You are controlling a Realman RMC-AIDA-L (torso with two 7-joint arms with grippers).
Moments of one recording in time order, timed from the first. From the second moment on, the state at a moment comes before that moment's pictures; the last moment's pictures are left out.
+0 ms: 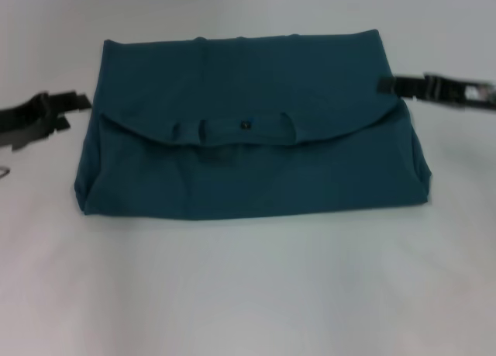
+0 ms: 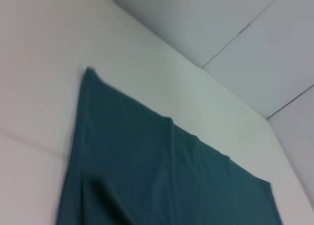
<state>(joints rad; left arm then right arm) -0.66 -2.05 0.61 0.80 2.15 1.06 -2.50 0.60 1.94 -0.79 -0.73 -1.88 -1.14 2.17</state>
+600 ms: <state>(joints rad) -0.63 -2.06 0.57 0.62 2.14 1.01 -2.29 0.51 1.95 -0.75 -0.66 -1.79 -1.23 2.04</state>
